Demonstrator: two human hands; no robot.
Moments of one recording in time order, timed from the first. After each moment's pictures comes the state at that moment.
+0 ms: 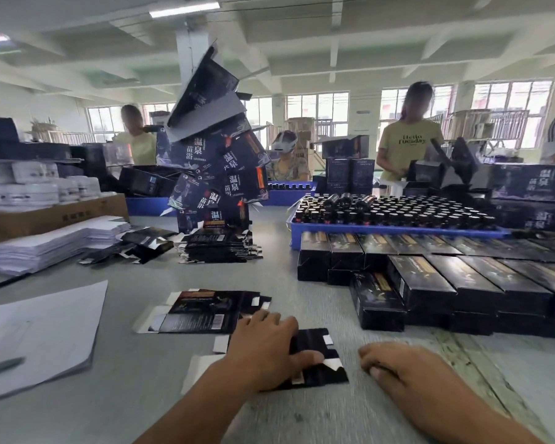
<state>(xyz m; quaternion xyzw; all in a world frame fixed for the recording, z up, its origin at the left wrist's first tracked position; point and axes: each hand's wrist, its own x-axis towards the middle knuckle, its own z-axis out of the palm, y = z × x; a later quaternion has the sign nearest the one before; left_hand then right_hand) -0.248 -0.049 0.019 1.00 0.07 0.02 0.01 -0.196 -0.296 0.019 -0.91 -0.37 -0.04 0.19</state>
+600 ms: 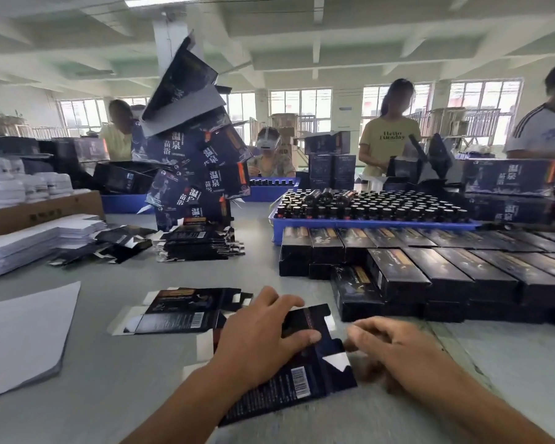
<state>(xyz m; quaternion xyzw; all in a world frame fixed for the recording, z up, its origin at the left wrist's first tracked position) -0.258 -0.072 0.033 0.97 0.01 0.20 0.15 -0.199 -0.302 0.034 -0.83 -0.24 0.11 0.49</state>
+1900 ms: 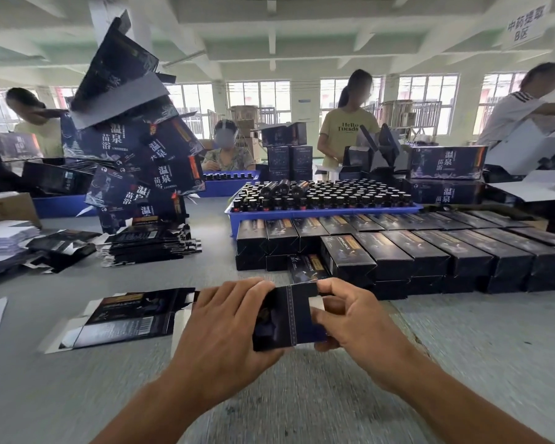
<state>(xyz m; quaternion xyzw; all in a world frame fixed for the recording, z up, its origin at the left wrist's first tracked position) -0.272 -0.100 0.041 0.93 -0.12 0.35 0.01 -0.204 -0.301 0.044 -0.71 -0.27 0.08 0.64</state>
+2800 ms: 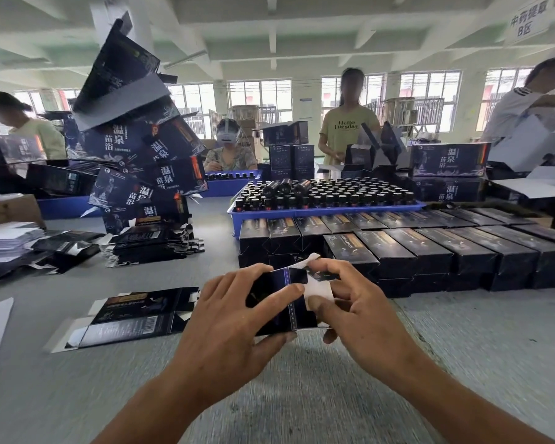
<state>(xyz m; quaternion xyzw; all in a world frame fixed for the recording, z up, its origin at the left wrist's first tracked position) -0.275 -0.098 0.048 0.92 -0.16 0.37 0.00 -0.212 -0.300 0.049 -0.73 -0.31 -0.05 0.60</state>
